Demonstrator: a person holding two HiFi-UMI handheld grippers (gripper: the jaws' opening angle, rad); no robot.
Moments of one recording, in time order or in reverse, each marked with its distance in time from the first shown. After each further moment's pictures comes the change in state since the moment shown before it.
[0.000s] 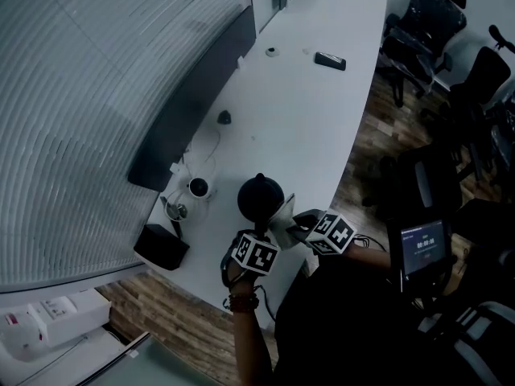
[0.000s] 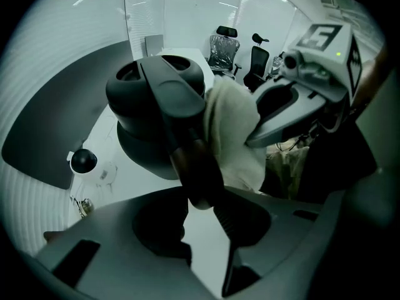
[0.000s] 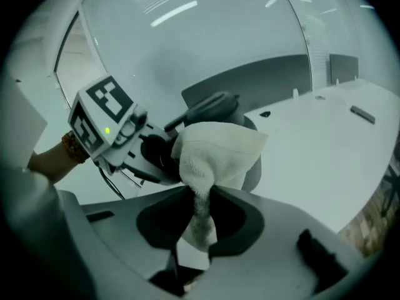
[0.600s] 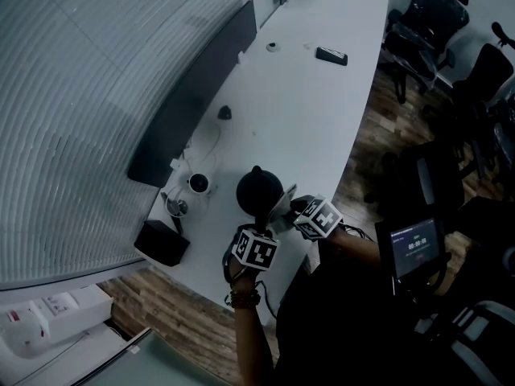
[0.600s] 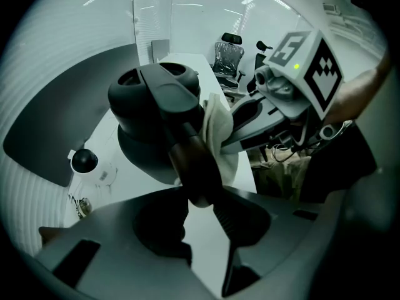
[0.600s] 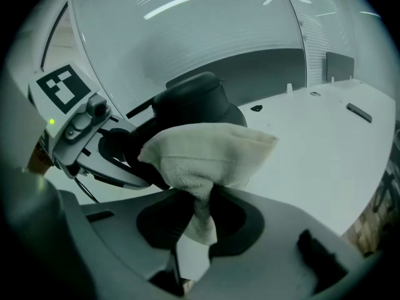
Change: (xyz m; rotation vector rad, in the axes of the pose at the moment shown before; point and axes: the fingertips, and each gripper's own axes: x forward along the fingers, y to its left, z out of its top) left arm -0.002 -0.002 0.011 -0.049 -0.048 0.004; right arm 0.032 -0.040 0.002 0.026 0.045 -0.072
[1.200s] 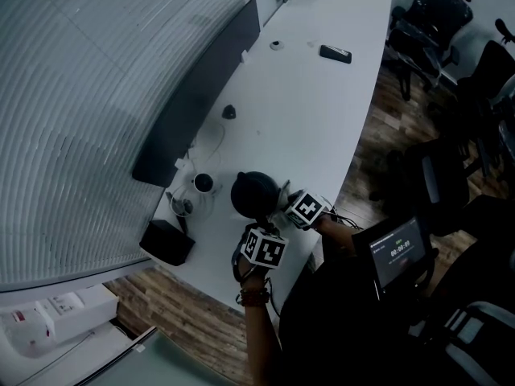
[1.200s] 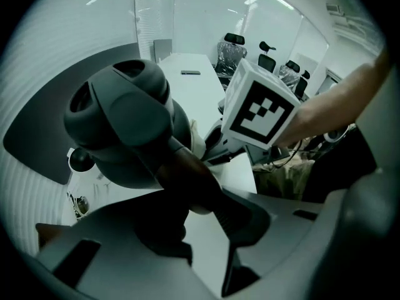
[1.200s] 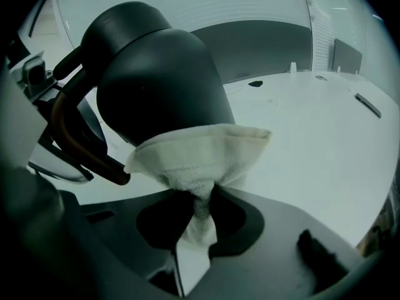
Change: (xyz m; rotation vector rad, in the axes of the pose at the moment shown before) left arm 0.009 -0.005 0.003 -0.019 -0.006 0.014; right arm 0.063 -0.038 -0.024 0.011 0.161 -0.062
